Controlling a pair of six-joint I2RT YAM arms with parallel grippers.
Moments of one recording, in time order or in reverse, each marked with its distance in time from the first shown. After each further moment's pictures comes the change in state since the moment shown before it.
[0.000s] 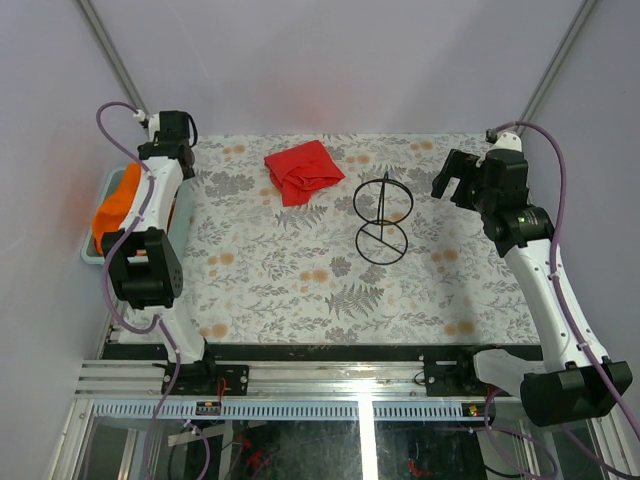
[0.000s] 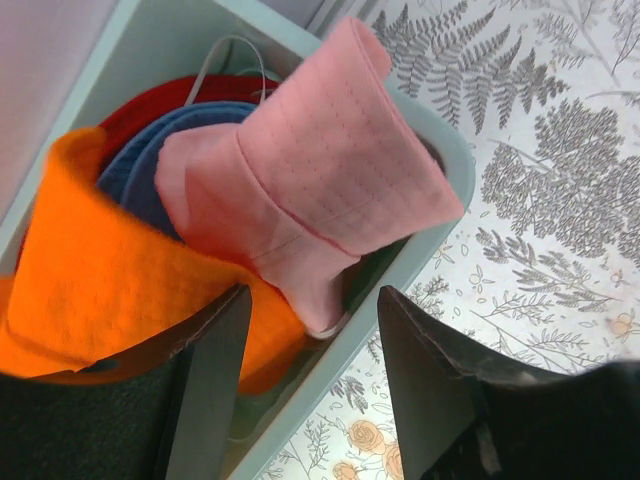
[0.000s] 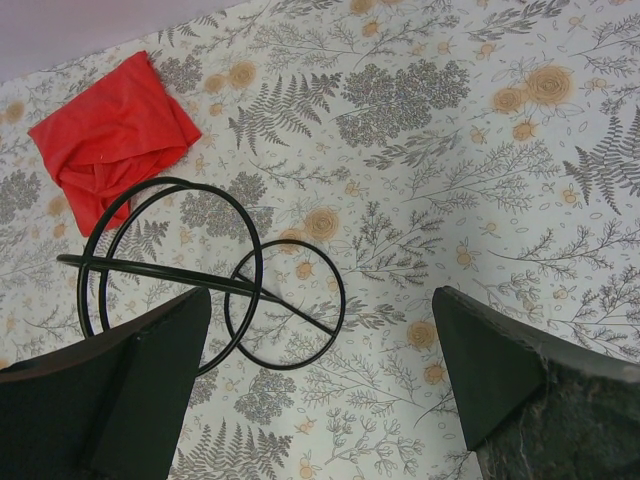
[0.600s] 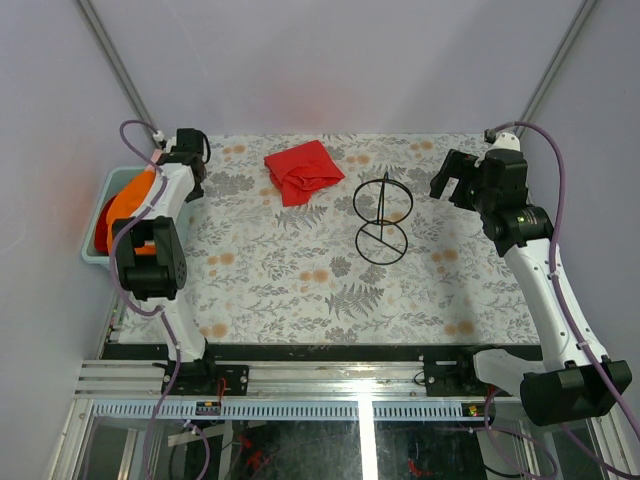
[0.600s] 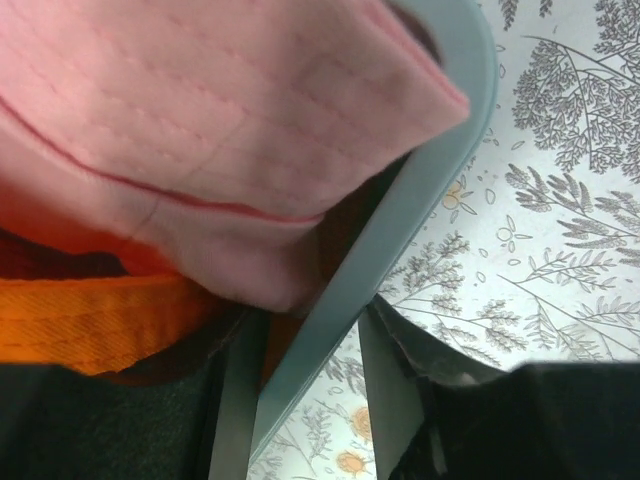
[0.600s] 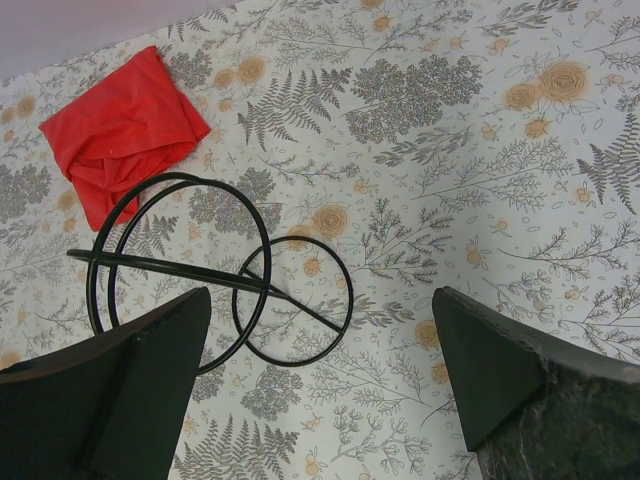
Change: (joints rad) left arm -0.025 0.068 -0.112 0.021 0.014 -0.008; right arm 0.000 0.005 0.000 0.000 -0.026 0.009
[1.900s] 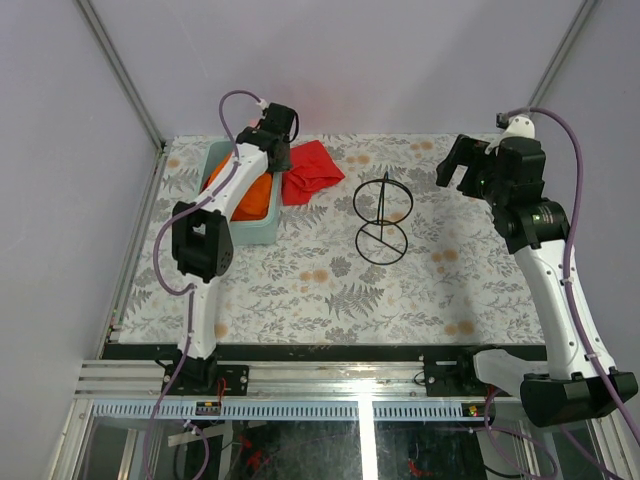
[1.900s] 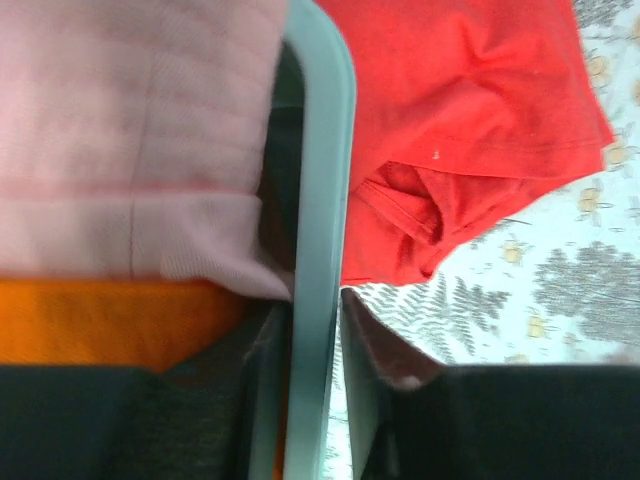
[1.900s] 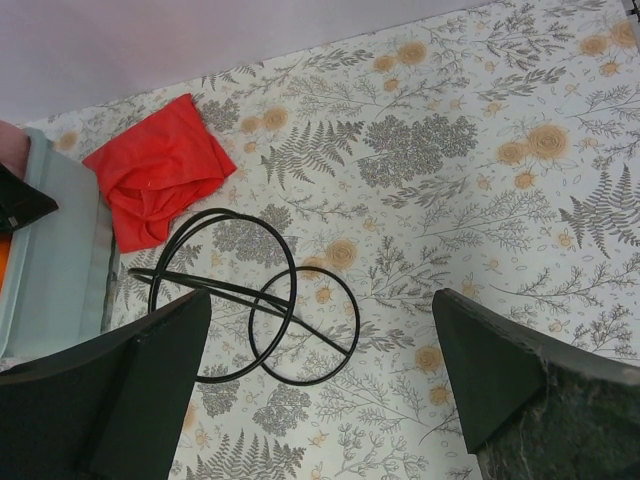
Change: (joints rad) left arm -0.396 0.307 0.524 -0.095 0.248 -0.029; right arm 0.000 -0.002 0.145 -0.058 0.001 -0.032
